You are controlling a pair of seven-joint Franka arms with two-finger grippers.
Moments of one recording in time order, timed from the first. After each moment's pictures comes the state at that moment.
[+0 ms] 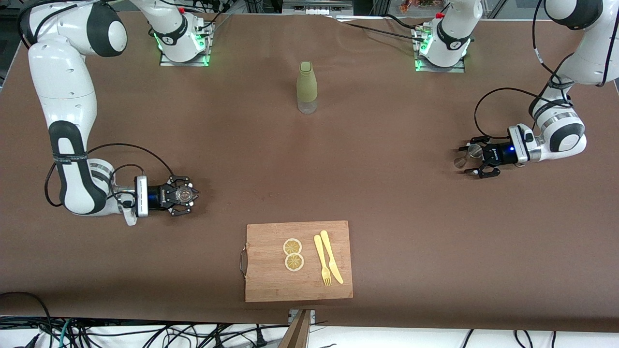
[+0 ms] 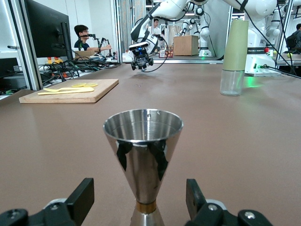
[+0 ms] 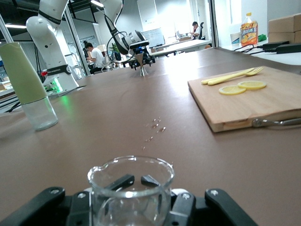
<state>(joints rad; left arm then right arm) 0.43 0.74 0.10 -2.02 -1.15 1.61 2.83 -0.09 1.01 -0.07 -1.43 1.24 1.54 -2.27</state>
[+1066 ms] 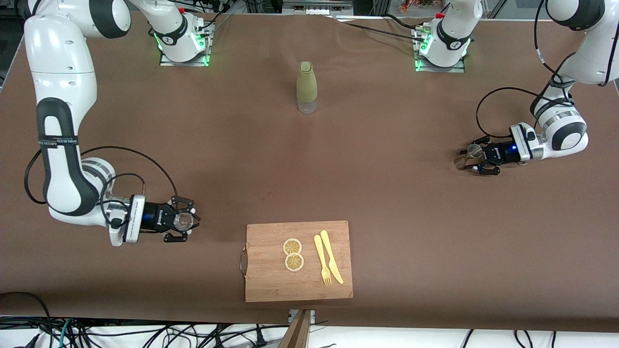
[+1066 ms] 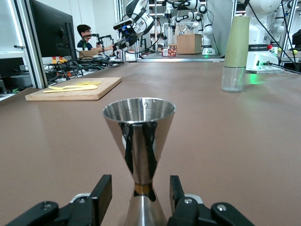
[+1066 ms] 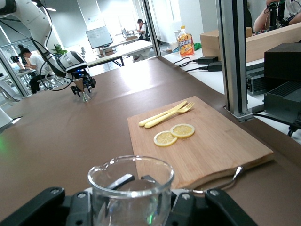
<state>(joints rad) 0.44 0.74 0.12 -2.02 -1.15 1.61 2.85 0.02 0.87 -0.03 -1.39 1.37 1.83 -1.96</state>
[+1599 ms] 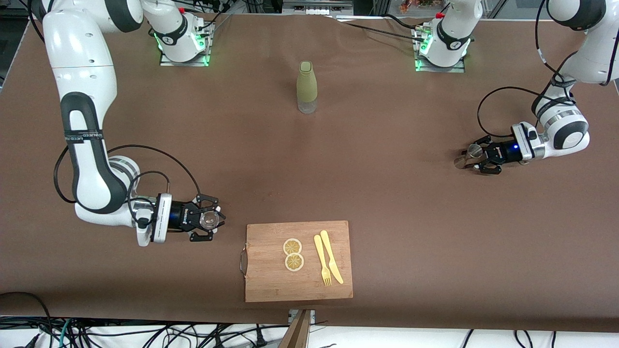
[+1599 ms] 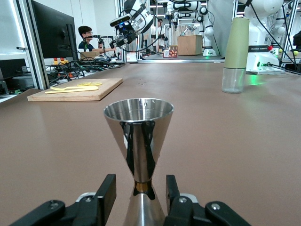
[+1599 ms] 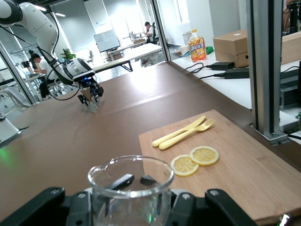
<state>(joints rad) 0.45 0.74 0.12 -2.02 -1.15 1.60 2.86 0.10 0.86 -0.02 -1.39 1.41 1.85 -1.91</state>
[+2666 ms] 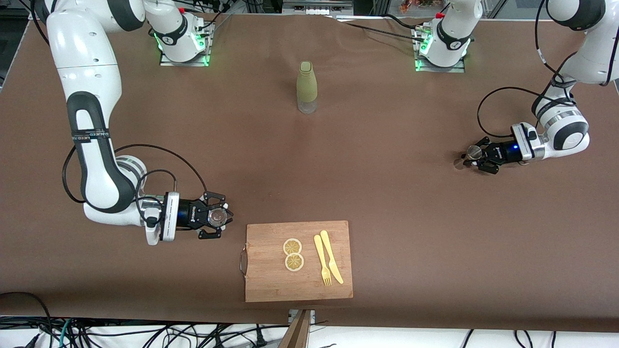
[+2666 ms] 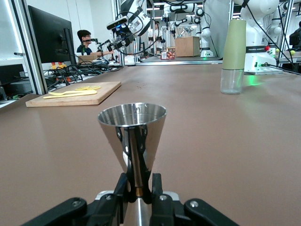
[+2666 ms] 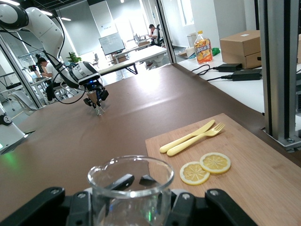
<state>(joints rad) 0.44 0.74 0.12 -2.02 -1.15 1.59 2.87 0.11 0.86 0.01 -1.39 1.41 1.85 -1.90</state>
